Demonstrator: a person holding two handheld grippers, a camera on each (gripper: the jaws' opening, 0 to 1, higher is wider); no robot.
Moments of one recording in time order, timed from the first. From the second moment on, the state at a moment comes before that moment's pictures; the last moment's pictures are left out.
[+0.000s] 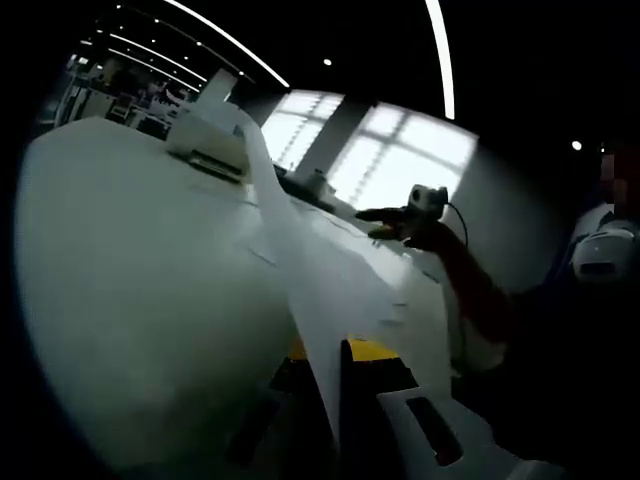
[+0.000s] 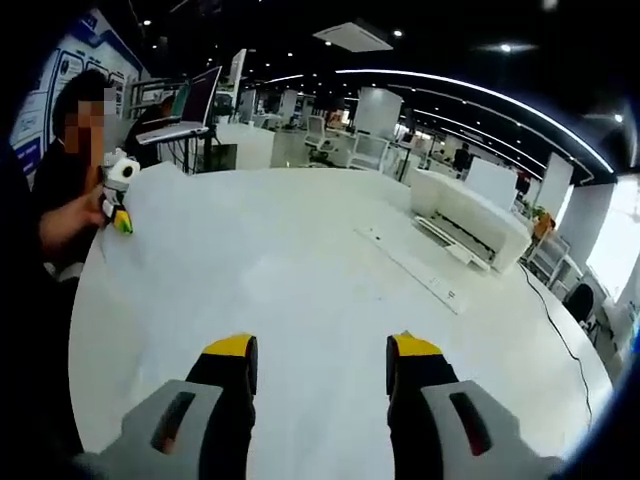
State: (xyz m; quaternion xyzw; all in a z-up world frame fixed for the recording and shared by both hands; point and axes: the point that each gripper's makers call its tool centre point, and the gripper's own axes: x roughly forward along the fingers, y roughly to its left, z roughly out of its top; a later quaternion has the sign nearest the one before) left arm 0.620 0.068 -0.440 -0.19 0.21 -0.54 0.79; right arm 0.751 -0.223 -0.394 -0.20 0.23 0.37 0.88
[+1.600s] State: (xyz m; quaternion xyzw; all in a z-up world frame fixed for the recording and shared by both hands) left arm 0.617 0.066 -0.439 -0.19 0.21 -0.55 0.79; right arm 0.803 -0.197 -0.427 -0.23 0.24 0.39 0.86
